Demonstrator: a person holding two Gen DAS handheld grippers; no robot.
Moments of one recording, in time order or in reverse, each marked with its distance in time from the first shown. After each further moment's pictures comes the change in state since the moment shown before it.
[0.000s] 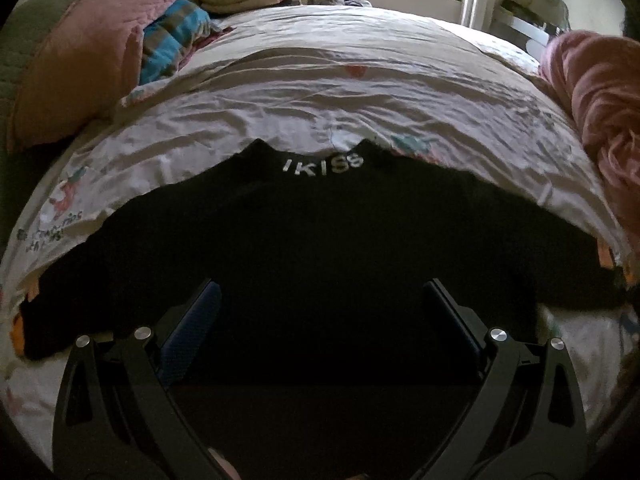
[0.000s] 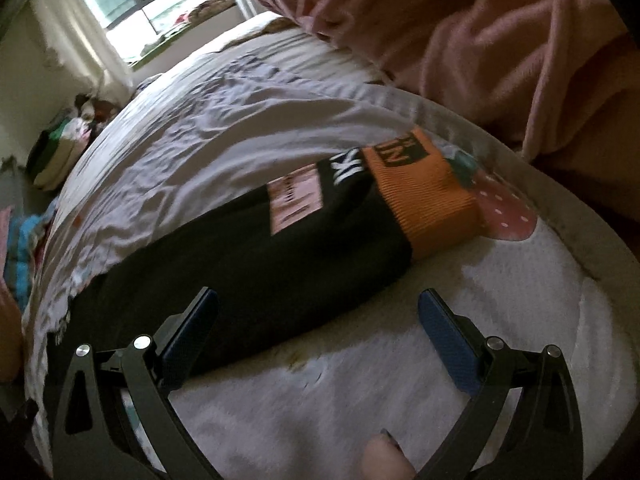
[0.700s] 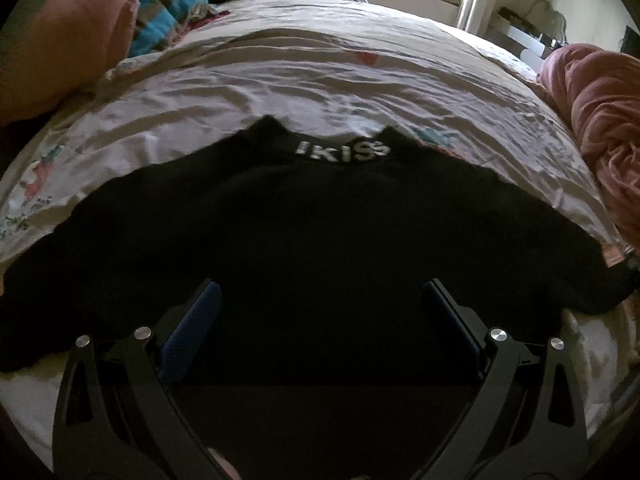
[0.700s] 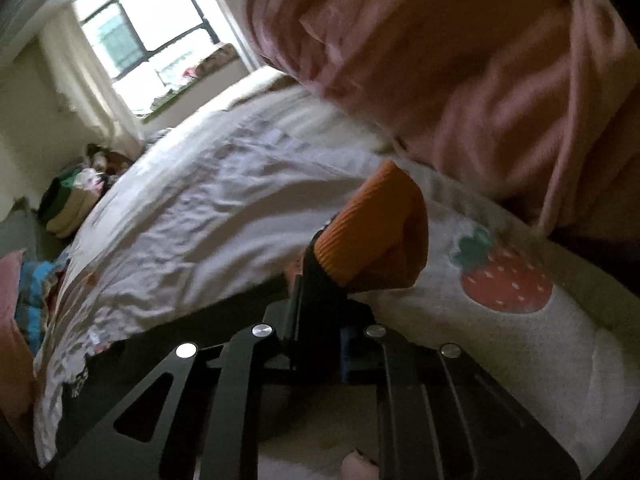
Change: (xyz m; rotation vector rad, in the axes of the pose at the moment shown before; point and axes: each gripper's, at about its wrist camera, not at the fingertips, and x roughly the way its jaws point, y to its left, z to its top) left arm 0.041 0.042 -0.010 -0.022 -0.003 -0.070; right arm -0.014 0.017 0.025 0.013 -0.225 0.077
